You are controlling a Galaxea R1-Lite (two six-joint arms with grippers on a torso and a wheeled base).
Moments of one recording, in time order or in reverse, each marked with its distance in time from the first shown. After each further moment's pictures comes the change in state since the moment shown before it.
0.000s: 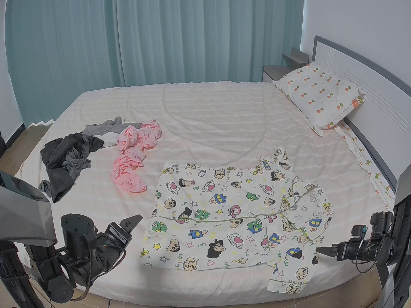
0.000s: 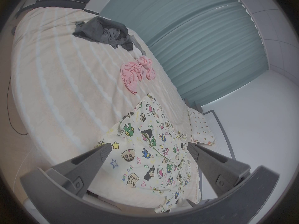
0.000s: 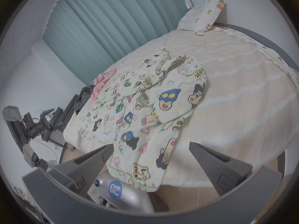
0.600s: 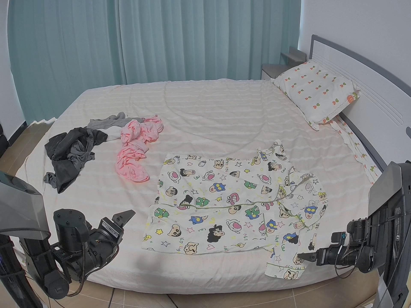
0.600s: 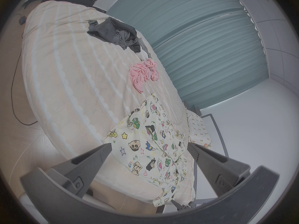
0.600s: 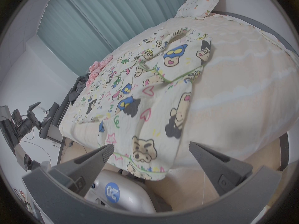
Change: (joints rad) left arm 0.079 -0.005 0.000 0.004 -0.070 -0.033; right arm 0.182 0.187 -0.116 -0.085 -0.140 0.150
